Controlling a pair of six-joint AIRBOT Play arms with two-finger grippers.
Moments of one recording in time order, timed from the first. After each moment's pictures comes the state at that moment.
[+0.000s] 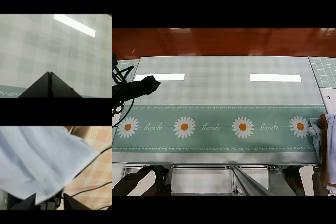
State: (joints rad) left arm 0.18 -1.00 0.79 0.88 -0.68 -1.33; right arm -1.24 -0.76 0.96 -1.84 1.84 1.65
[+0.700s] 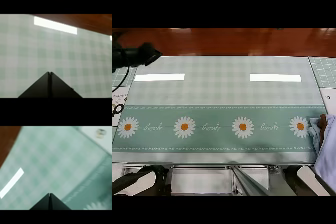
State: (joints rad) left arm 0.11 -1.22 1.30 0.84 -0.90 -1.32; right arm -0.77 -1.02 1.31 -0.94 1.29 1.57
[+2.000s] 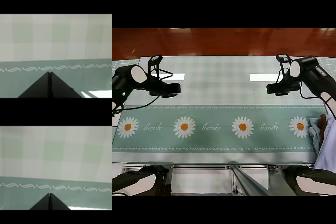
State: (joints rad) left arm -0.10 -1.29 1.07 1.38 -1.02 -1.63; right arm 0.20 -1.42 1.23 -1.68 1.18 1.75
